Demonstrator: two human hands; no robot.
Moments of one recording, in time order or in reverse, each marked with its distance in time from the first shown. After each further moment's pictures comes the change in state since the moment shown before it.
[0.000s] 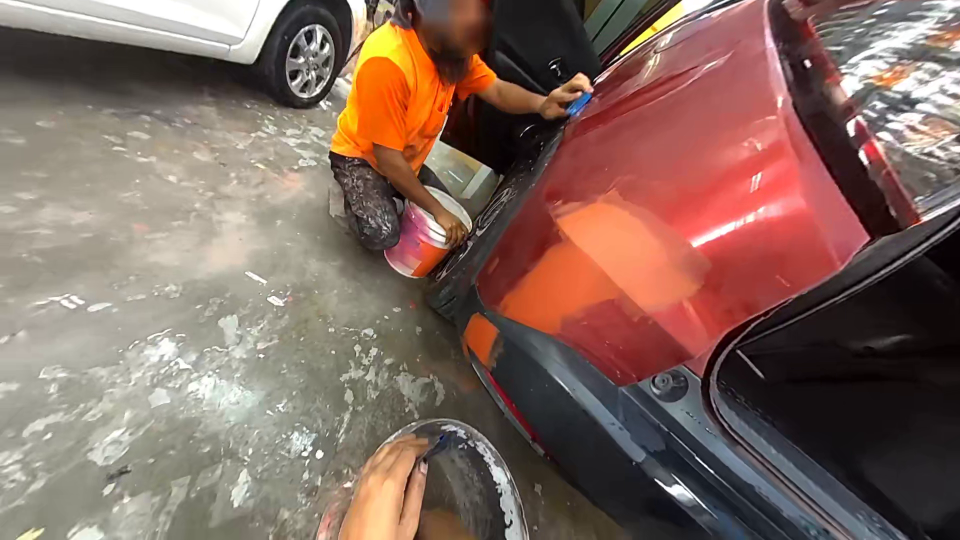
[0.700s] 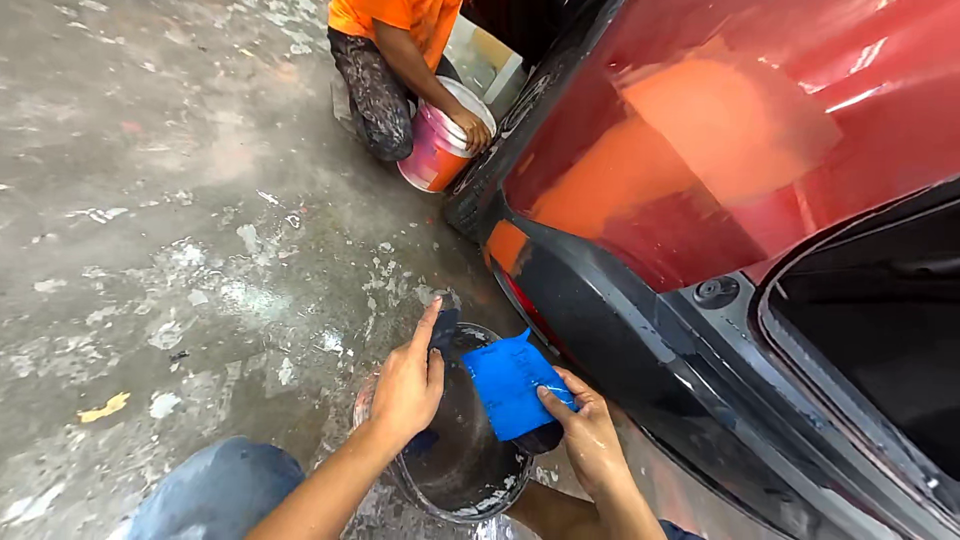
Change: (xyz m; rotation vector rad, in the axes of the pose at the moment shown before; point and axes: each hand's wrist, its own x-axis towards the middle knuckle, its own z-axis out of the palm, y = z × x) left_hand 0.018 0.024 -0.020 -0.034 -0.064 -0.309; right_hand -0.196 0.036 -0.050 1.362 1.071 -0.179
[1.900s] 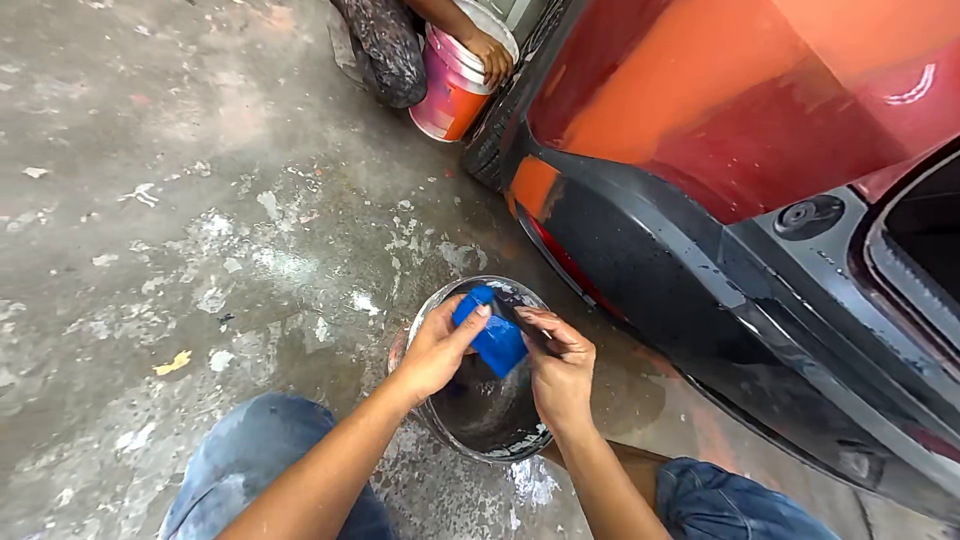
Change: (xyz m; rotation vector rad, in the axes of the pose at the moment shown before) left_hand -0.011 0.013 -0.016 -0.862 -0.365 -0.240; right_hand -0.002 0.027 0.080 0.235 0.034 -0.403
